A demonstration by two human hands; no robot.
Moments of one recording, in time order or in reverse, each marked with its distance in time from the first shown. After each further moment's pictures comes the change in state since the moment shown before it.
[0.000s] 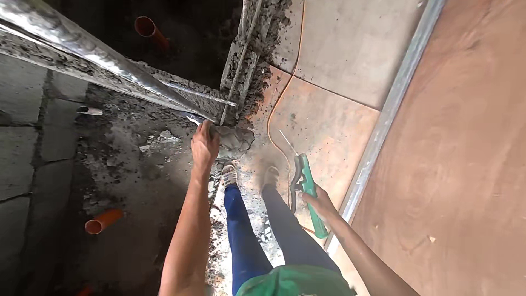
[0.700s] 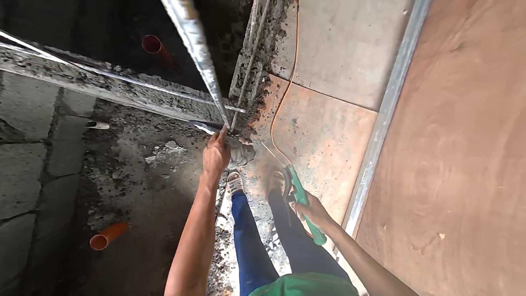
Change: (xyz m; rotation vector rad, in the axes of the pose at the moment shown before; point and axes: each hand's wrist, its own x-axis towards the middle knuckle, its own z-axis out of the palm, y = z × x) left_hand -0.022 0.010 -0.032 0.100 -0.178 0.072; right_hand -0.012 0.007 0.064 -0.074 -0.089 0.007
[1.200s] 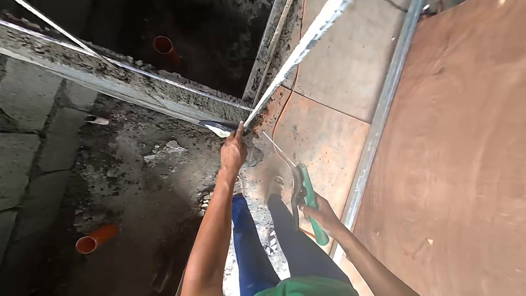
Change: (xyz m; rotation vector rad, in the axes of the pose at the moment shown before) left_hand -0.017 0.000 -0.004 -0.133 0.013 0.008; right_hand -0.035 -0.041 0.034 0.027 0.044 -0.148
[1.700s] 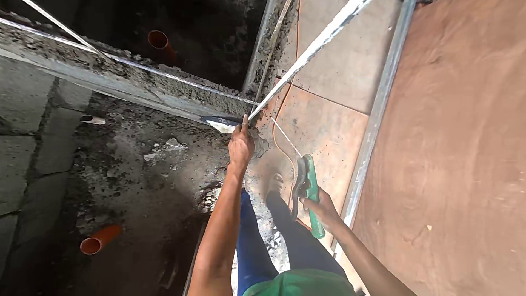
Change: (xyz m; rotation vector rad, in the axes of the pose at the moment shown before) left_hand 0.034 -0.015 0.030 0.007 0.005 -0.053; right_hand -0.009 -0.002 0.040 0.096 0.133 -0.070
